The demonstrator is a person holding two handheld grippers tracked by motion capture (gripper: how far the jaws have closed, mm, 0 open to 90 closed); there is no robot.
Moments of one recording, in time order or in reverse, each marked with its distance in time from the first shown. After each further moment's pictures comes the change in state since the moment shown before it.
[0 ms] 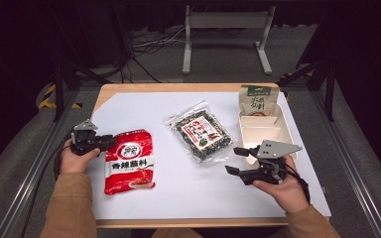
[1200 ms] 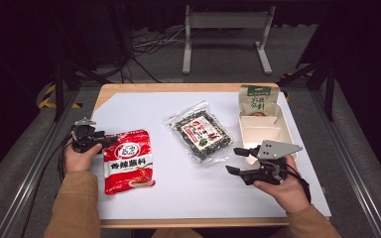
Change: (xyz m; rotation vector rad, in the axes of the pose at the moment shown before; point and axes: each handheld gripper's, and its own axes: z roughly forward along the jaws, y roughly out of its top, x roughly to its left) left arm 0.019 -0.001 0.013 -0.021 0.091 -0.170; right arm 0.001 0.003 -0.003 0.010 0.005 -0.029
